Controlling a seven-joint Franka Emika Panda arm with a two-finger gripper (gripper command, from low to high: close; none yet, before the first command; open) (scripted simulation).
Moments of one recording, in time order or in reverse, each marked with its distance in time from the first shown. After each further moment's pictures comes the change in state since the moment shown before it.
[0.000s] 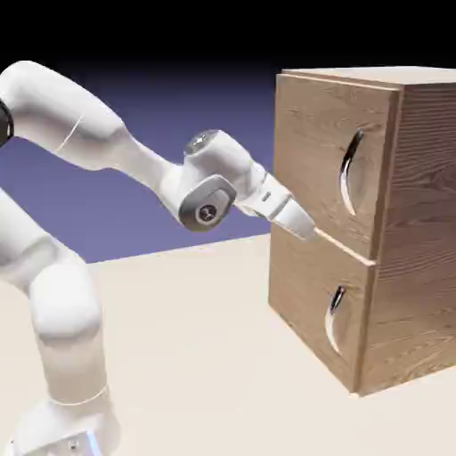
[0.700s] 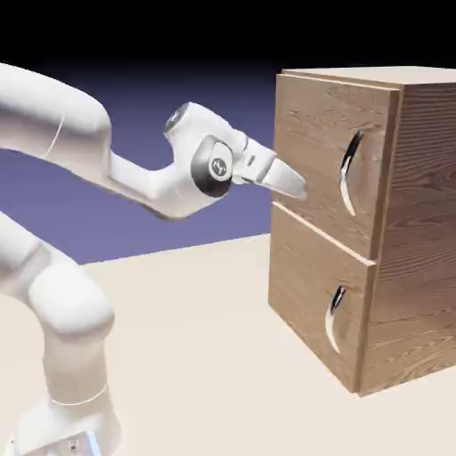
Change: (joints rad) arm 0.278 -0.130 -0.307 0.101 -0.913 -0.078 0.695
